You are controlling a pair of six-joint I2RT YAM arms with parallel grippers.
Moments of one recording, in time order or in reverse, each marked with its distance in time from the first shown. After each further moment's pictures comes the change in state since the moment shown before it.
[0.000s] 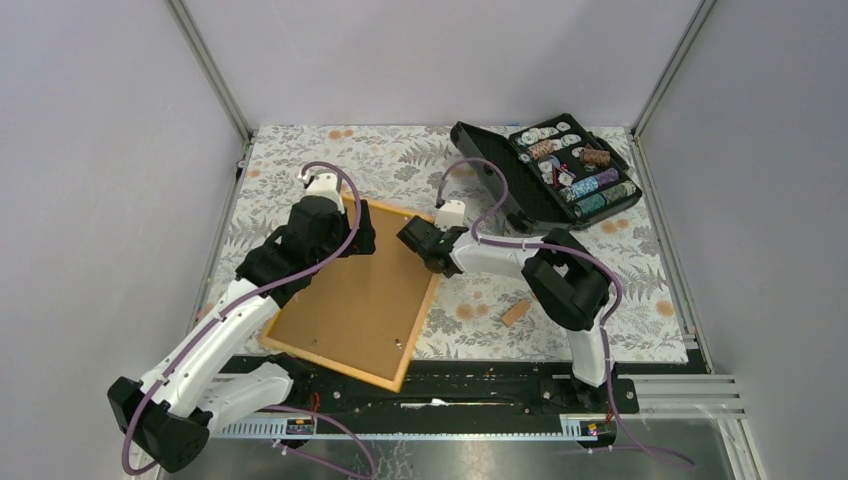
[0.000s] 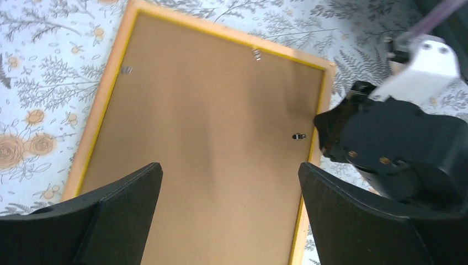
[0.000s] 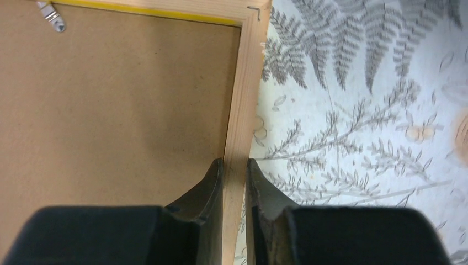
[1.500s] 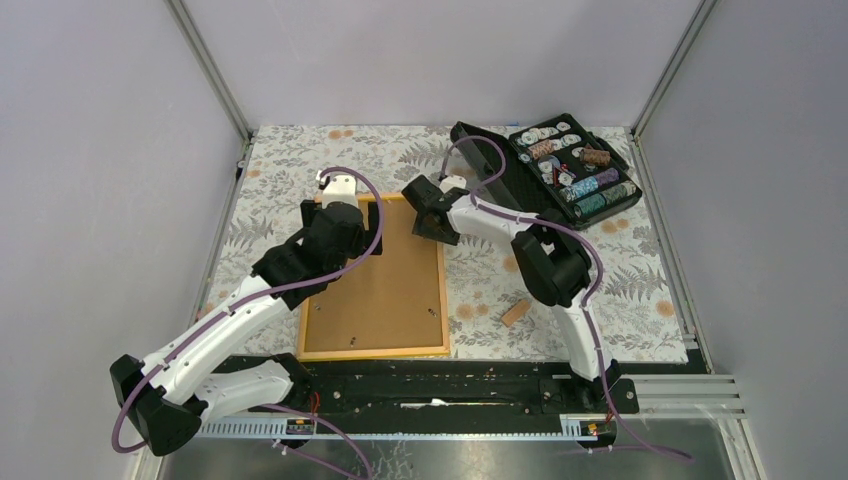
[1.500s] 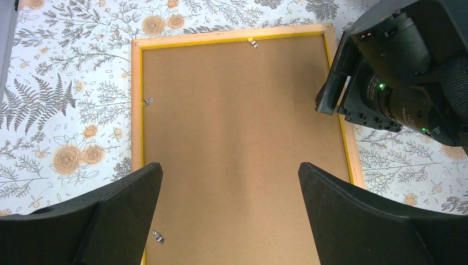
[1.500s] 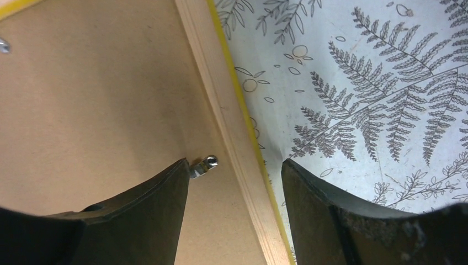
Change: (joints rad) left arm -0.204 0.058 0.046 0.003 -0.319 0.039; right arm -0.165 0.200 0.366 -0.152 -0.255 -0.072
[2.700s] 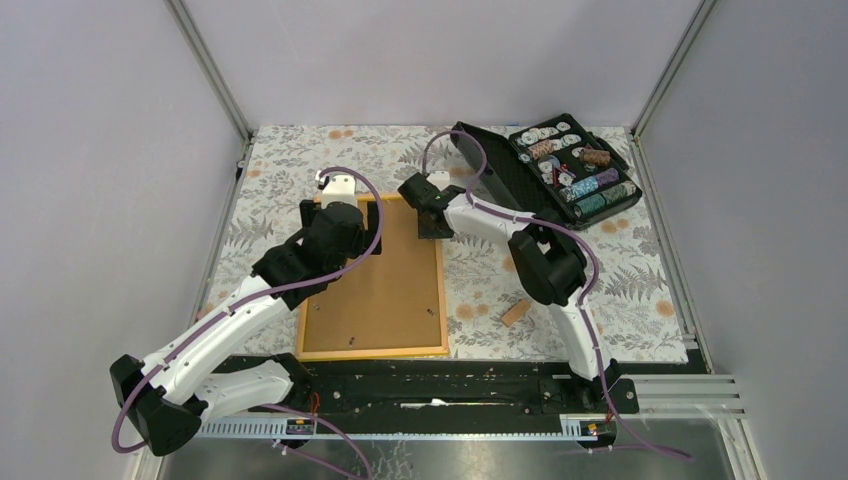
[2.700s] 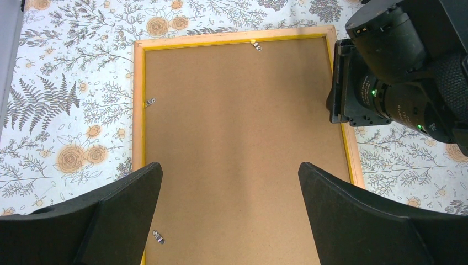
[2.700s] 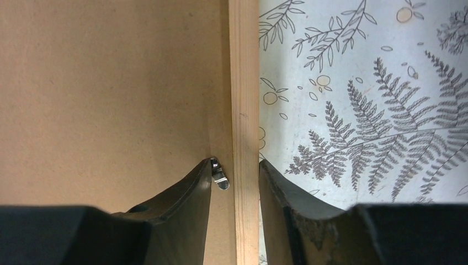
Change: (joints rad) left arm 0.000 0.000 0.000 0.000 -0.014 0.000; right arm 0.007 0.047 0.067 -0.028 -0.019 -0.267
